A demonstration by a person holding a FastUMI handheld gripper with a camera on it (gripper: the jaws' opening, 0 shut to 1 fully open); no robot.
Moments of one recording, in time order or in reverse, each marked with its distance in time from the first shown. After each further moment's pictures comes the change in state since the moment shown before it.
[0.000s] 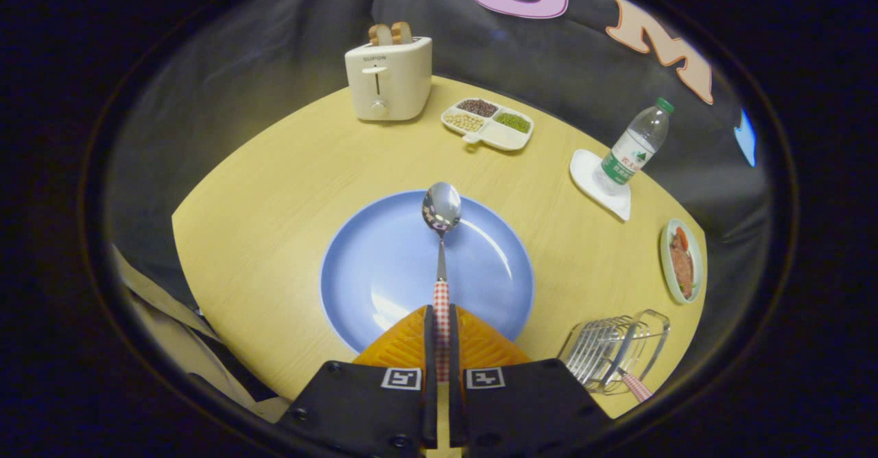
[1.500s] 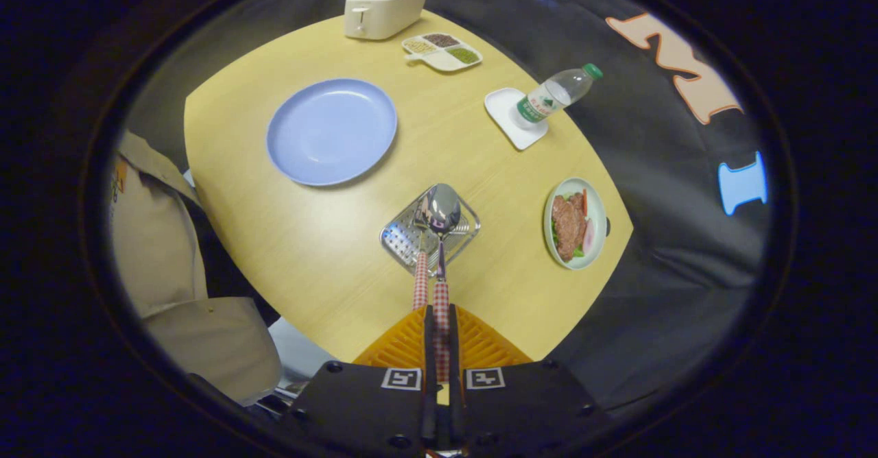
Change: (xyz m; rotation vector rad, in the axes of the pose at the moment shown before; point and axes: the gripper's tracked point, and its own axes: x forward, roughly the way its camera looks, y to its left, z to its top) arm -0.142 -0.183 -0.072 -0.339 0.420 -0.088
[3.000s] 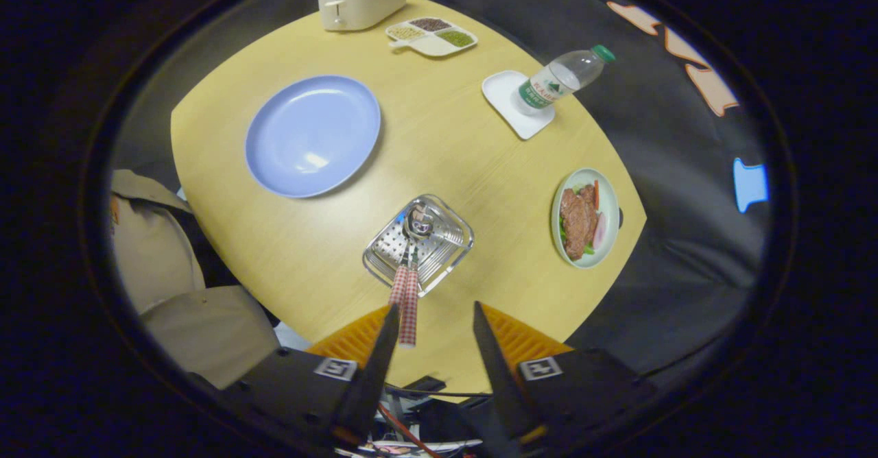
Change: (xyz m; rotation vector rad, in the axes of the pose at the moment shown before) arm 0.013 -0.012 0.027 0.110 0.024 0.022
